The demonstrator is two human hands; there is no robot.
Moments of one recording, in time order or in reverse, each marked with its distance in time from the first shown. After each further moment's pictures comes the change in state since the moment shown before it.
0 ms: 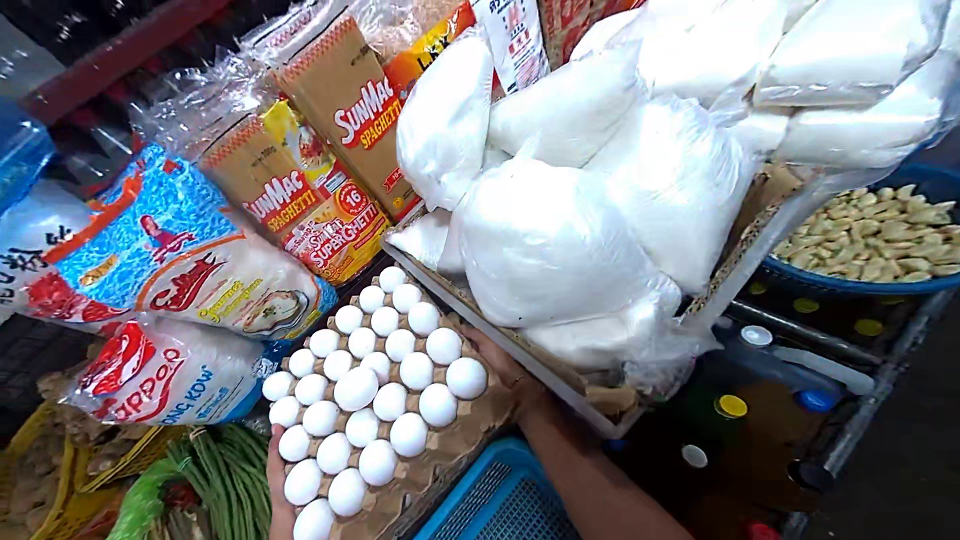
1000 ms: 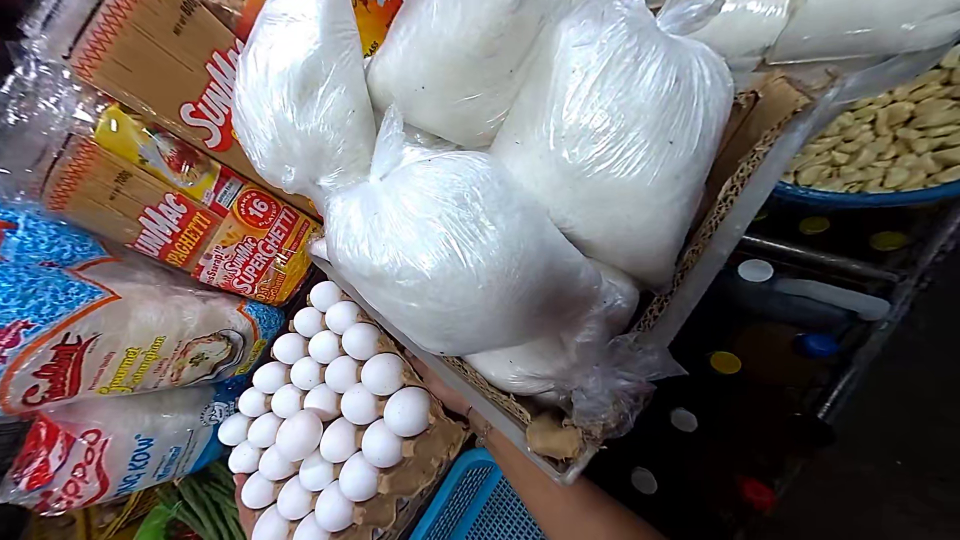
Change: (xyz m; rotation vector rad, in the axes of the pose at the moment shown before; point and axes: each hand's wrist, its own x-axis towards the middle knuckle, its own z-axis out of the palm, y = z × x) left_hand 0.006 -0.004 -0.005 -0.011 0.015 0.012; right_hand 0.045 0.102 0.022 0.165 -0.012 -0.088
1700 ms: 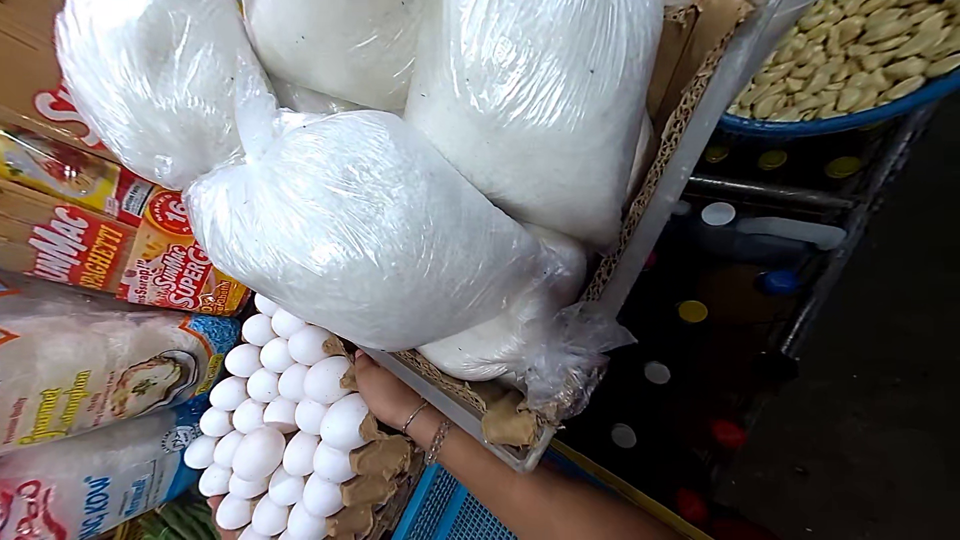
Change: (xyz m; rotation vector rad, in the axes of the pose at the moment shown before) left_hand 0.020 0.005 -0.028 0.535 0.024 -0.008; right_hand -0.053 -0.145 0.006 -0.238 -0.072 0.319
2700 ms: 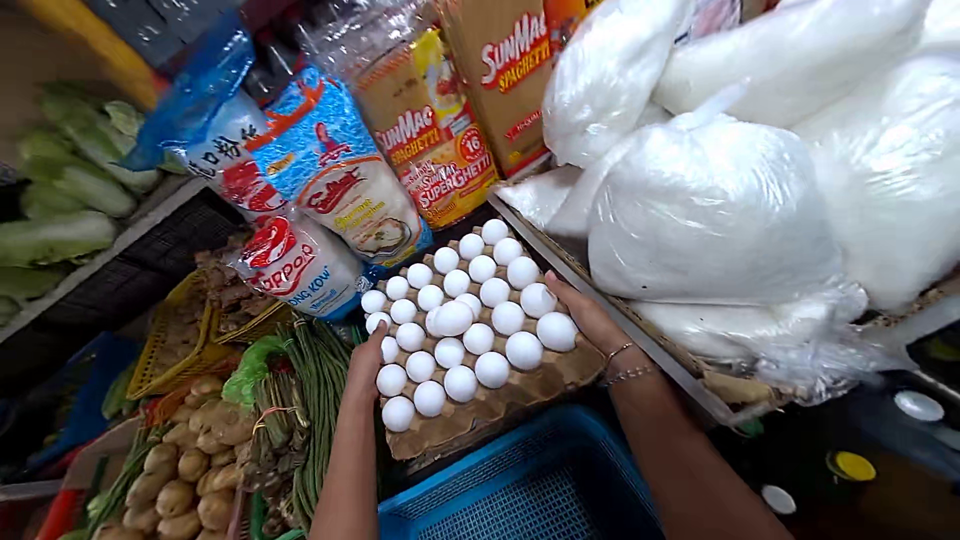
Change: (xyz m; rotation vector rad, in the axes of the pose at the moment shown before) left_hand -0.028 0.072 0.033 -0.043 0.129 -0.448; right_hand 0.005 0.005 0.005 -0.204 -0.050 -0.202
